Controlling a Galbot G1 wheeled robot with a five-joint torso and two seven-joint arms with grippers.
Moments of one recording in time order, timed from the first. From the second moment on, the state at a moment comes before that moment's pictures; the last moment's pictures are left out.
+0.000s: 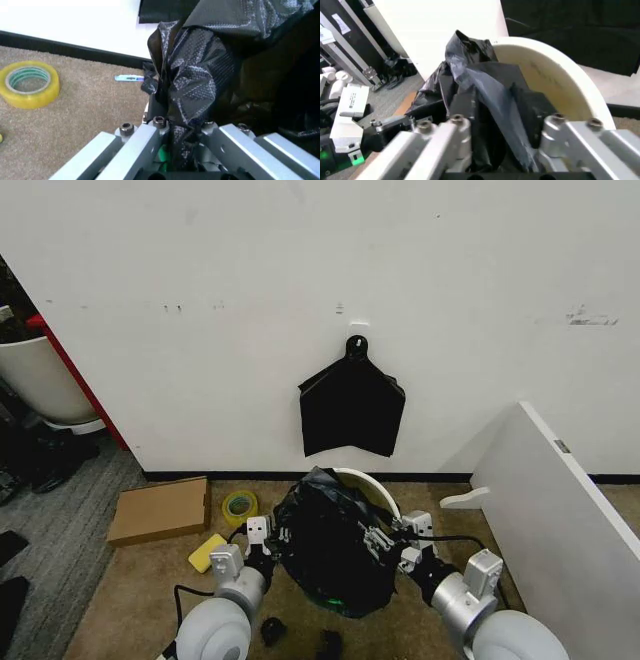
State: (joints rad) left arm 1.37 -1.02 -0.04 -2.14 -0.82 0.21 -0.48; right arm -1.57 0.98 0.27 2.35 0.66 -0.29 0.09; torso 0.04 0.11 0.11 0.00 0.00
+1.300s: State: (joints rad) left arm 1.39 -0.94 0.00 -2.14 -0.61 0.19 -0.35; right arm -1.42 0.94 0.35 2.20 0.69 -0.31 0.27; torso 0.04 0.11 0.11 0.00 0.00
